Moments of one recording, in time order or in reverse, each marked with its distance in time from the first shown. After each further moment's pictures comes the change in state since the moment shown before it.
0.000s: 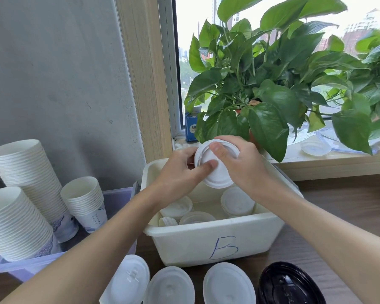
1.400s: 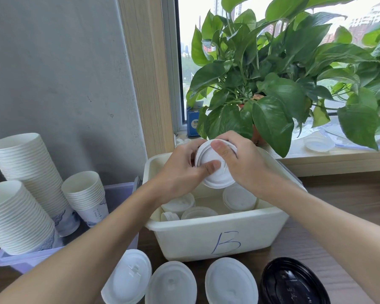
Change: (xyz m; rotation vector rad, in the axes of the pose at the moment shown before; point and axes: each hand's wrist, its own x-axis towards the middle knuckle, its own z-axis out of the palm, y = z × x) left_hand -0.003 0.003 -0.002 0.015 -0.013 0.039; right_hand 0.001 0.003 0.000 -0.110 -0.104 -0.069
